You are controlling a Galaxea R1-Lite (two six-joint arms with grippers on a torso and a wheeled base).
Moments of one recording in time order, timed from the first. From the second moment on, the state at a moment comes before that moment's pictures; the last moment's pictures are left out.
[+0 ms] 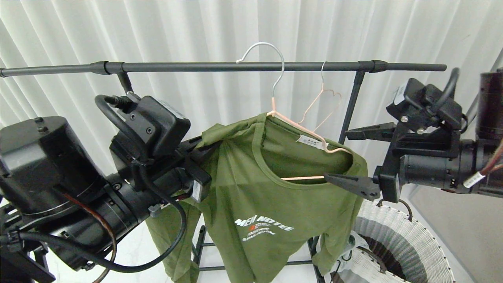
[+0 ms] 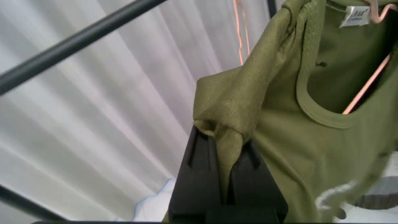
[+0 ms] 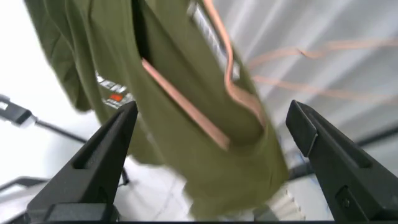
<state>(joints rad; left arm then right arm) -0.65 1.46 -0.58 -0.93 0.06 0.50 0.70 1.43 -0.98 -0.17 0.23 -0.35</state>
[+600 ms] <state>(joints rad) -0.68 1.43 -0.55 -0.93 0.04 0.51 0.71 1.62 -1.14 -0.12 0.28 -0.38</state>
